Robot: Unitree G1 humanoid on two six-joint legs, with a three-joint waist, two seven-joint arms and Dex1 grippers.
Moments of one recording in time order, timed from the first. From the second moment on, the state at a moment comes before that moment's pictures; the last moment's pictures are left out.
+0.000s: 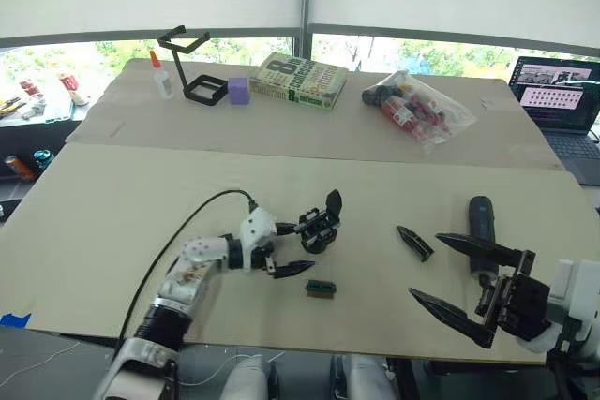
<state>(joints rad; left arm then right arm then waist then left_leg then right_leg) -0.44 0.40 -0.20 0.39 -0.24 -0.02 -1.20 0.47 -0.64 -0.46 -0.70 0.69 0.06 1.00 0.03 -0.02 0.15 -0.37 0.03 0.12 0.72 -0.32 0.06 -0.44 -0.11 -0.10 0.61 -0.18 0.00</state>
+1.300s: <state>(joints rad) -0.62 0.20 -0.10 0.57 -0.12 -0.11 -1.19 0.55 -0.62 -0.47 -0.78 0.68 0.06 0.94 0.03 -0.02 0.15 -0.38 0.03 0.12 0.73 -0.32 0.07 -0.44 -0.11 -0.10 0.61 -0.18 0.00</state>
